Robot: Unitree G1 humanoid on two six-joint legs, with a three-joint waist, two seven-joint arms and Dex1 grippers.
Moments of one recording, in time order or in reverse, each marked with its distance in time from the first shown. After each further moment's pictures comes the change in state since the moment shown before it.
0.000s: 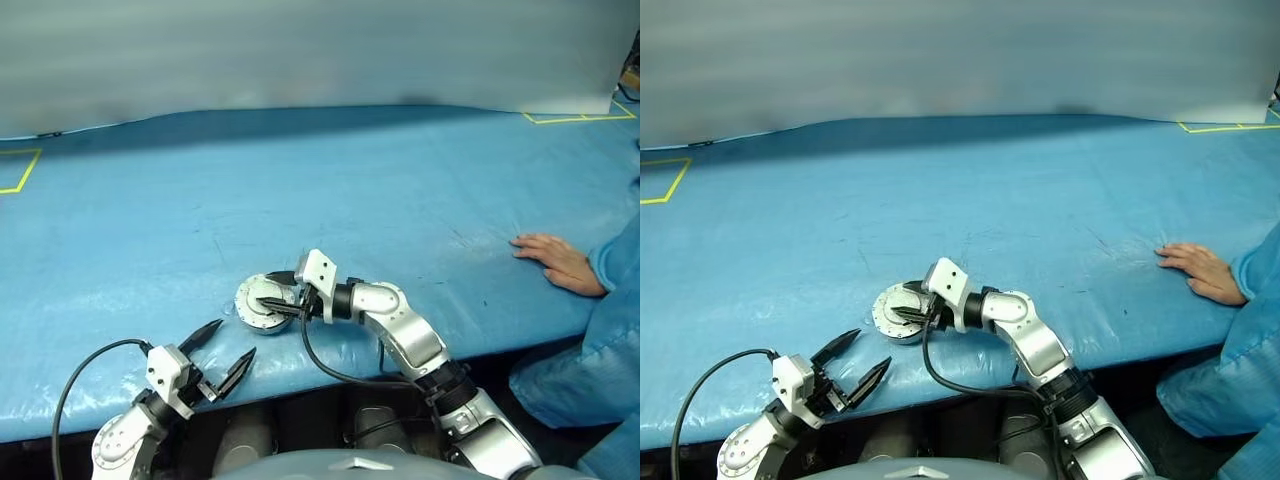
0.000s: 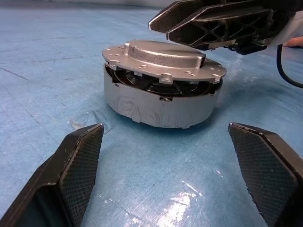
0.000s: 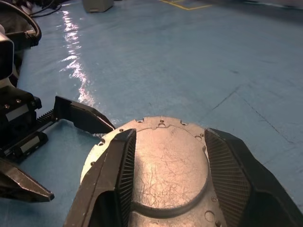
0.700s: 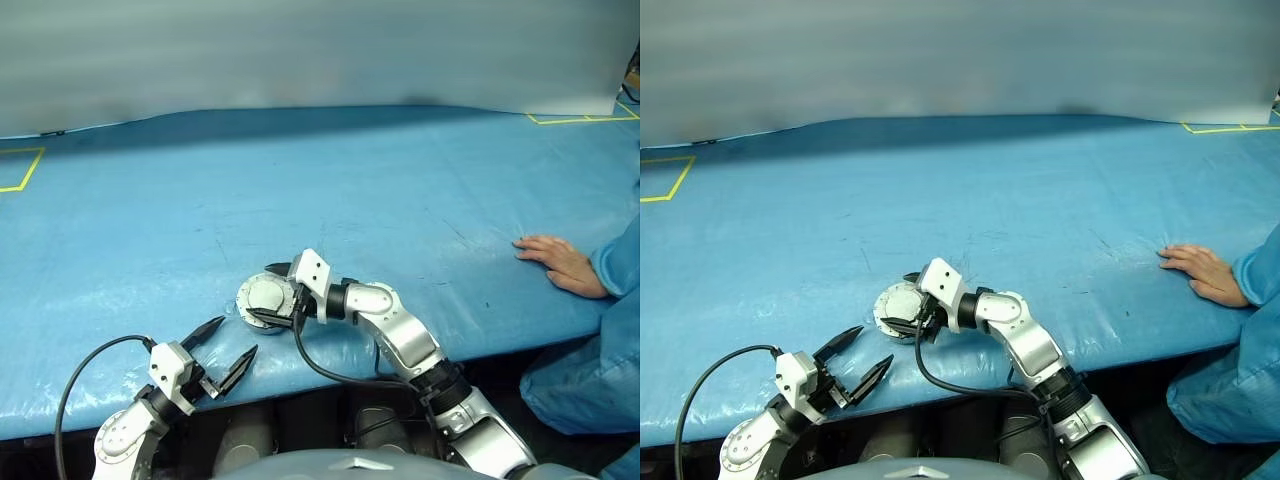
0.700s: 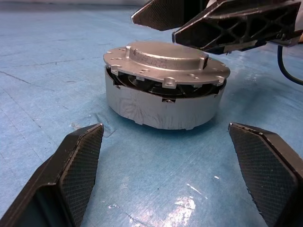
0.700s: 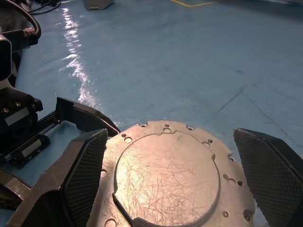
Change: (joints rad) left arm -0.020 0.001 0.000 0.018 0.003 -0.007 -0.005; right arm -0.009 0.023 0.033 0.022 -0.038 -0.002 -0.031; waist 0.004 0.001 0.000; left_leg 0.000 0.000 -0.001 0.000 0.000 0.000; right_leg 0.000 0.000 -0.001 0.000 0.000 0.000
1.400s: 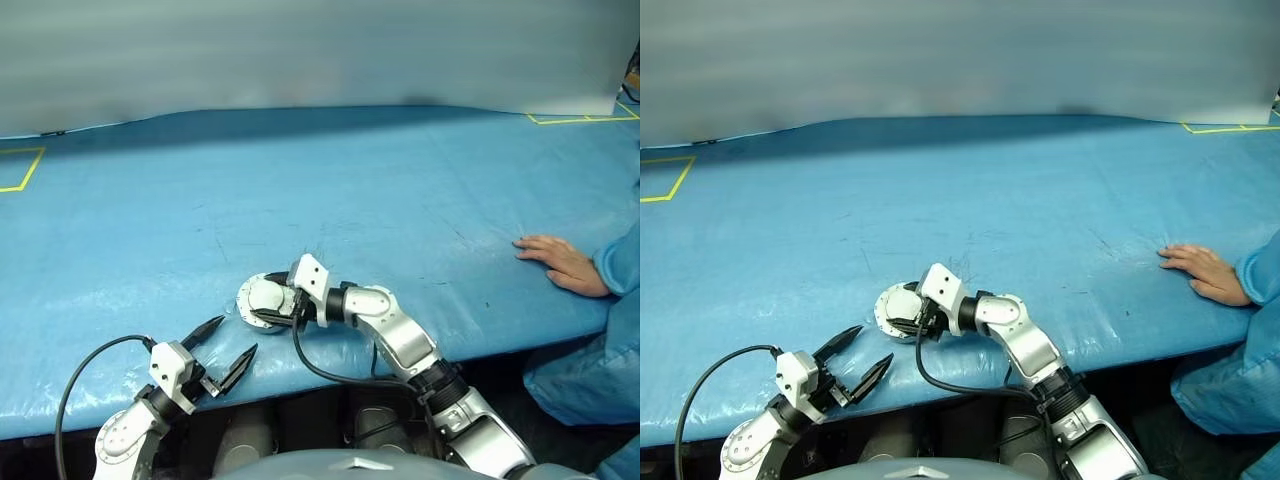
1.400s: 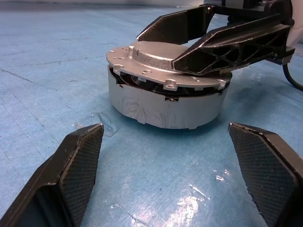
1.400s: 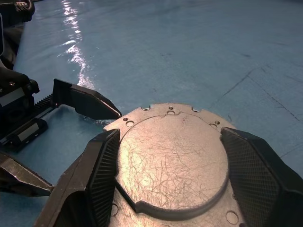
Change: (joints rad) left arm 0.004 -0.003 -0.004 -0.014 0.007 0.013 0.024; right arm 0.000 -0.002 0.001 0.060 -0.030 -0.028 0.010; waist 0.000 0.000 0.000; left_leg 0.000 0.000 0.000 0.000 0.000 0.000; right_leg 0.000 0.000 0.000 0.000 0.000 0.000
